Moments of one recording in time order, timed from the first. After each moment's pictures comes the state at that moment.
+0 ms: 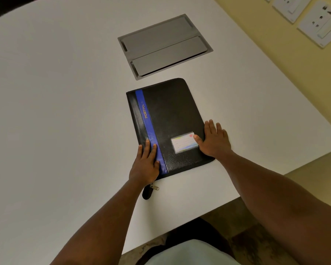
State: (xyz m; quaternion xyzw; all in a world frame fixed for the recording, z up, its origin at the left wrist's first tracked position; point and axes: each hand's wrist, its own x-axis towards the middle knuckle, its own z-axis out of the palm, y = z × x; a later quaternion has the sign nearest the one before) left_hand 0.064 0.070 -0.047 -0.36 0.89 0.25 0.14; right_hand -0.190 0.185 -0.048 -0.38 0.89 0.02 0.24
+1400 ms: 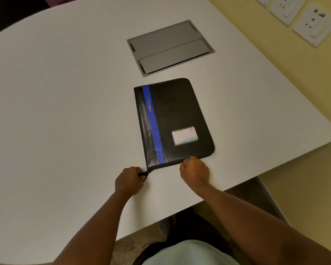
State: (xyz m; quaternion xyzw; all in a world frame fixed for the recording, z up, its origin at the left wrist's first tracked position) left_hand 0.152 0.100 -0.025 -0.51 0.81 0.26 0.15; right_hand -0.029 0.232 -0.039 -0.34 0.91 -0.15 0.19
